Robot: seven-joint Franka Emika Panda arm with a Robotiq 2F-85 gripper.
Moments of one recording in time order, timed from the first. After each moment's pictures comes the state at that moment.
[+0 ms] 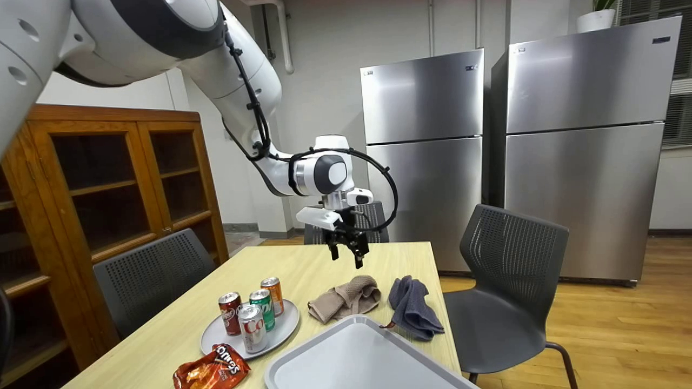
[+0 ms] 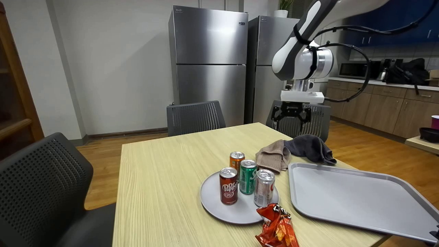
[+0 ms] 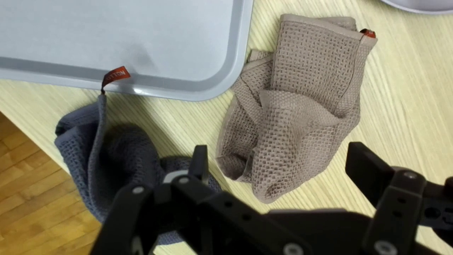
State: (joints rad) arm -0.01 0.62 -0.13 -1.77 0.09 2.43 0.22
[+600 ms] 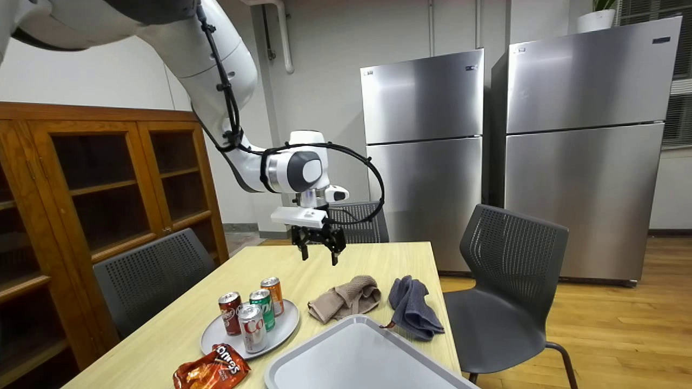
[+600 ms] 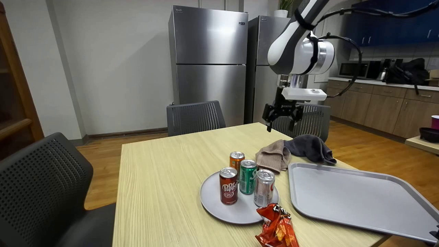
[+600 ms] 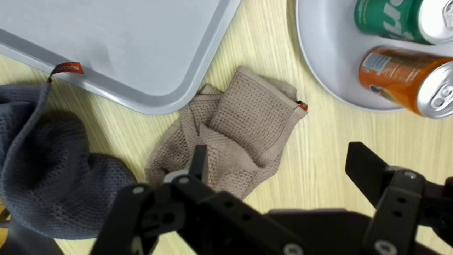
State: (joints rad) arm -0.01 0.49 -0.03 -1.95 0.09 2.49 -0.05
